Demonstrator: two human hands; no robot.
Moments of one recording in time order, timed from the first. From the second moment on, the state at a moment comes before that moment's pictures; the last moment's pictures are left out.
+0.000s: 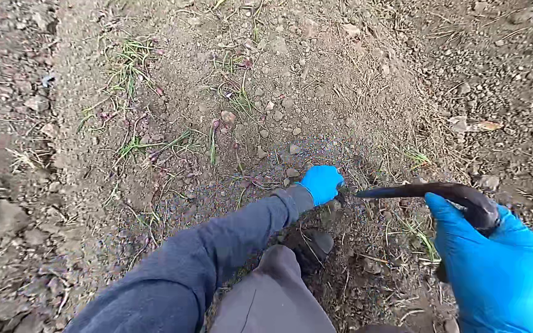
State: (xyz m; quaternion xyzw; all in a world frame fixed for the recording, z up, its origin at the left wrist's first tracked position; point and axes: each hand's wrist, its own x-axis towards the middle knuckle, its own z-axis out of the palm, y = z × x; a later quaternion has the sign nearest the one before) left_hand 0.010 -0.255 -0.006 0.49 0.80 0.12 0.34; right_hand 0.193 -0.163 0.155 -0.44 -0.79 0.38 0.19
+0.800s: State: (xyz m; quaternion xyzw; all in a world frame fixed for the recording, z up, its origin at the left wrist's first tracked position) left_hand -0.075 -0.413 -0.008 0.07 0.83 0.43 0.35; right_hand 0.137 -0.237 0.019 -0.38 -0.82 0.42 -0.08
